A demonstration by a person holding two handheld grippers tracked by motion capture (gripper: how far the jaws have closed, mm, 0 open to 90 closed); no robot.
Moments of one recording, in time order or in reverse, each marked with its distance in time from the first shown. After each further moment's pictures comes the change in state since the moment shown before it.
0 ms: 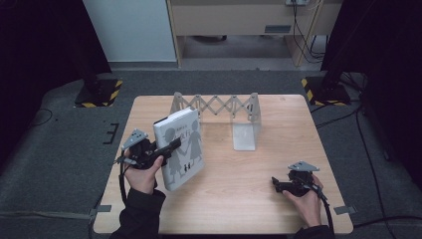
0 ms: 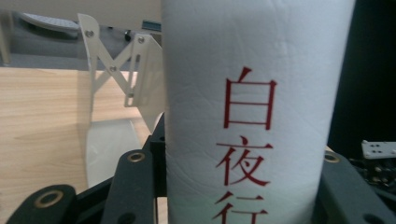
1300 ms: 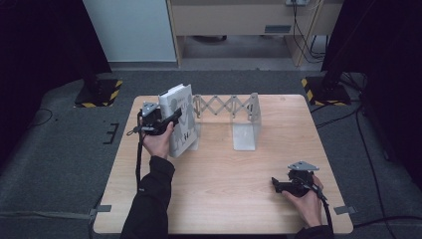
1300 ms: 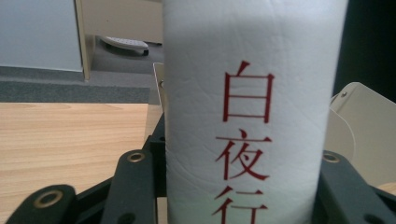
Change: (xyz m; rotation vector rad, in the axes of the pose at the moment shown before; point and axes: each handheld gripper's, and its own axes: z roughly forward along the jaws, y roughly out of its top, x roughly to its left) left arm 0.043 0.033 0.090 -0.052 0.245 0.016; right arm 0.000 0.001 0.001 0.014 -0.004 0.010
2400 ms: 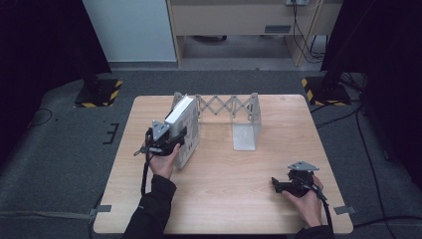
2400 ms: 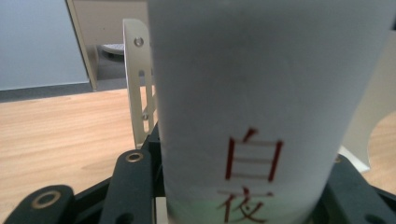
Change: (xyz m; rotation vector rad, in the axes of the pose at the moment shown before) left arm -0.022 -0.052 -0.027 0.020 0.016 0.182; right arm 0.000 0.000 0.000 0.000 0.001 -0.002
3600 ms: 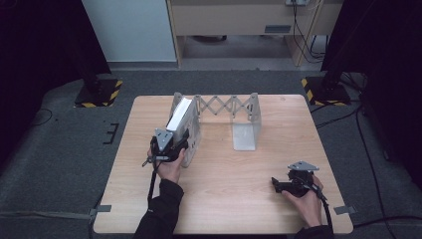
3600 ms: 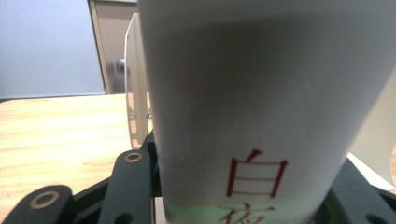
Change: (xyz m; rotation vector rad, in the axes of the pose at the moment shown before) left arm -0.013 -0.026 0.014 -0.116 0.077 -0.035; right arm 0.000 0.000 0.000 0.000 0.000 0.000
